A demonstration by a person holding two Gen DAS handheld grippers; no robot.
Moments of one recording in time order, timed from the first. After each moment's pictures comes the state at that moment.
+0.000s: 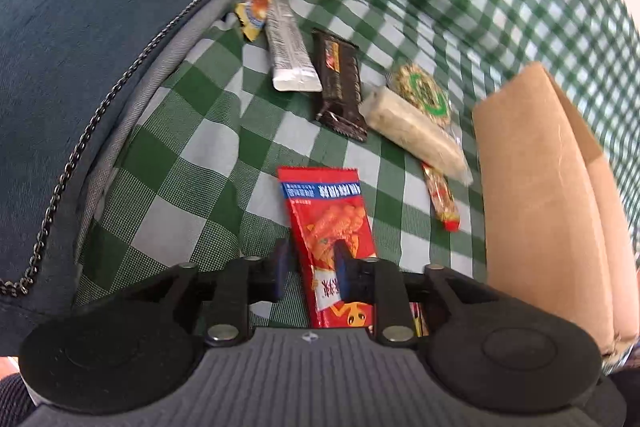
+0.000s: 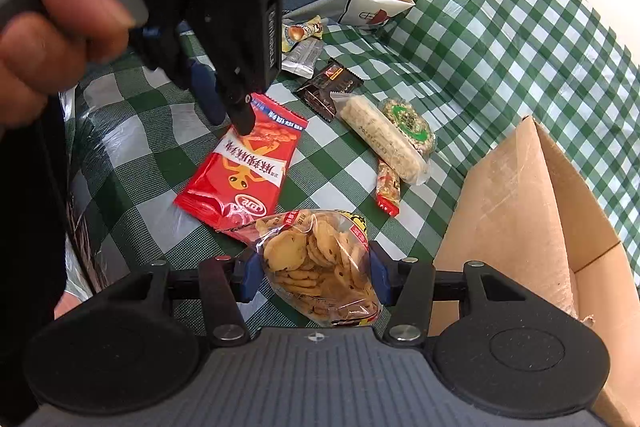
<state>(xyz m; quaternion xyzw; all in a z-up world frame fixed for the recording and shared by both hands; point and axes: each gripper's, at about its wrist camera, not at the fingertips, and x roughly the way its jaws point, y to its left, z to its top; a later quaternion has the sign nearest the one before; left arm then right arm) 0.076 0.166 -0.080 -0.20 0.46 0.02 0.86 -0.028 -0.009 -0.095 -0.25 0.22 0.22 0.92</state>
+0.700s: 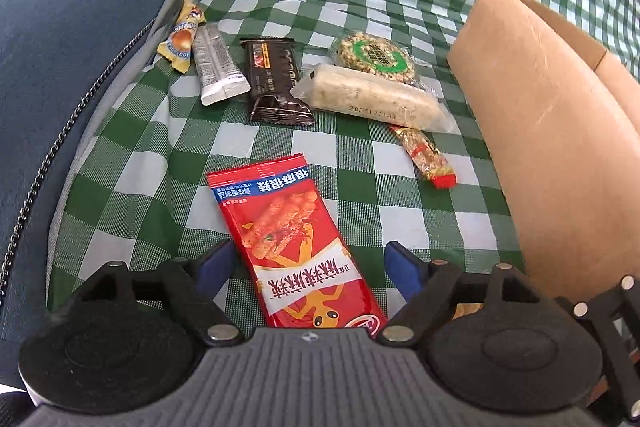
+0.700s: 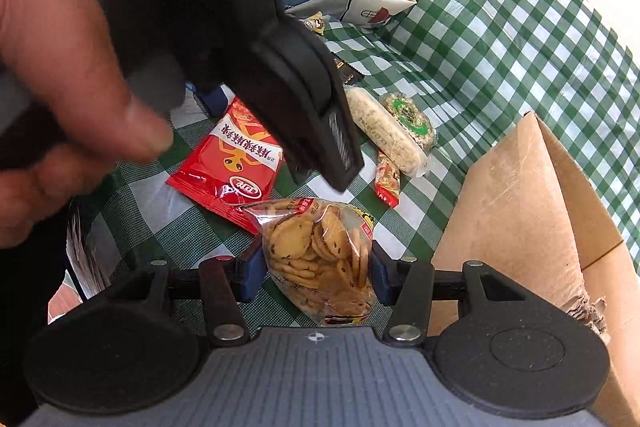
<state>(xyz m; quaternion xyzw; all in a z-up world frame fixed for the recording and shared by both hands) 0.076 0.088 -0.100 -0.02 0.43 0.02 0.90 -0.029 -0.013 -0.104 -0.26 0.21 0.22 0.91</state>
